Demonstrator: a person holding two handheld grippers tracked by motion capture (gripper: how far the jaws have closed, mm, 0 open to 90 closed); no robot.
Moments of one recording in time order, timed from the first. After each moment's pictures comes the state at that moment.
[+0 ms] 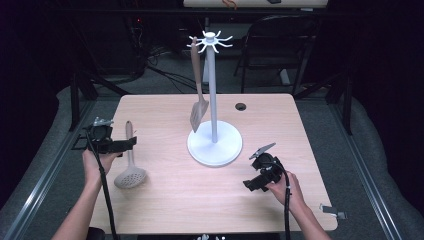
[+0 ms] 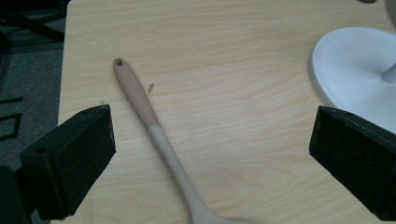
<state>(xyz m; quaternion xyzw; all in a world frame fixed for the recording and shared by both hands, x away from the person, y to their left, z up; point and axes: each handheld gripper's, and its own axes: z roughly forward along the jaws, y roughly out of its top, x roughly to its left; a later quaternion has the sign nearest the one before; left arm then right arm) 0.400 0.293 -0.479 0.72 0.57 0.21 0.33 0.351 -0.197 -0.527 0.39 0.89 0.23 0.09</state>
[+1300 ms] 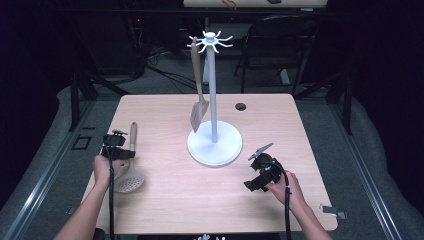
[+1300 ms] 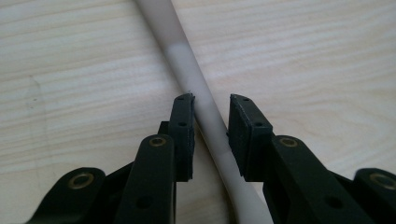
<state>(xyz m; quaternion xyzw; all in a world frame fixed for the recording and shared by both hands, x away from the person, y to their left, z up) 0.430 0.292 -0.549 0.78 0.58 0.12 0.21 0.353 -0.196 -0.528 0.38 0.90 0.19 0.09</state>
